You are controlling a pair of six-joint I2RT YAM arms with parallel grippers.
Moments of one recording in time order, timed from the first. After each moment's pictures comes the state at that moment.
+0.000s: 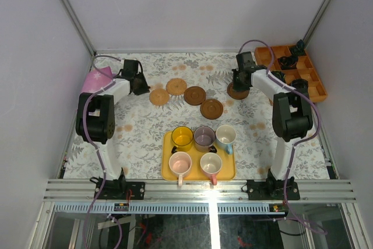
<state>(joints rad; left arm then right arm) -0.07 1.92 1.28 -0.24 0.10 -0.48 0.23 2.00 1.50 -0.53 0.03 0.30</state>
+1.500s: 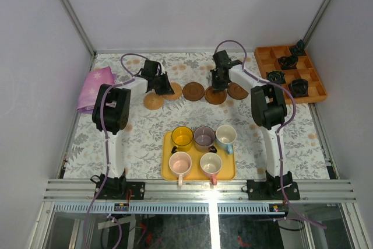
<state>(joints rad) -0.21 2.13 1.43 -0.16 0.39 -0.43 0.38 2.29 1.84 -0.65 -0.04 0.31</state>
